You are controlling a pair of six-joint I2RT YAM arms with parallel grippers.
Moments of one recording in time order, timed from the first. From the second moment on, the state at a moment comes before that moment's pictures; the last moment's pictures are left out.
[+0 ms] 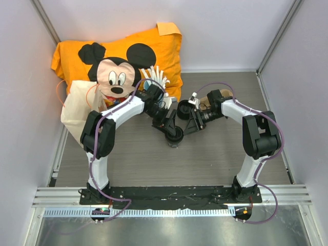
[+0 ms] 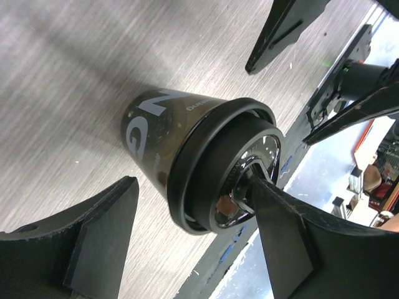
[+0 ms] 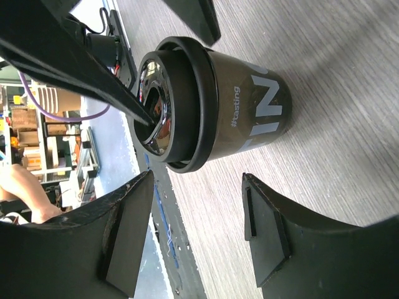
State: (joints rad) left arm -0.56 1.97 1.54 -0.78 0.71 -0.11; right arm 0.24 1.82 1.19 -0.71 -1.11 -0.24
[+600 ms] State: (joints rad) left arm -0.46 1.97 1.57 -0.69 0.79 -0.16; right arm 0.24 1.83 1.17 -0.84 -1.20 -0.37
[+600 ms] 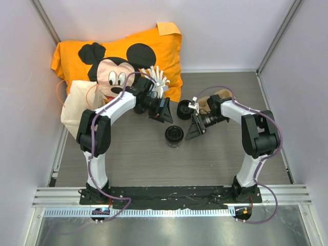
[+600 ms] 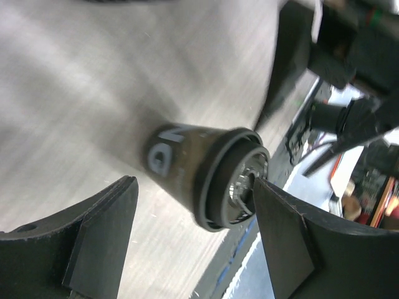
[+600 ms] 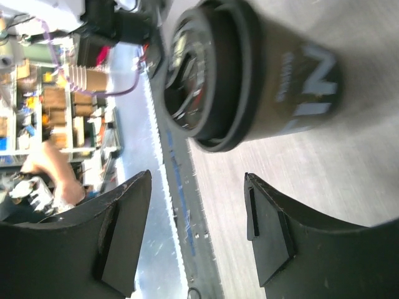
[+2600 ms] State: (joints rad) left arm -0.47 1.98 1.44 -0.49 0.79 -0.28; right arm 0.34 1.71 0.99 -0.35 -0.98 -0.03
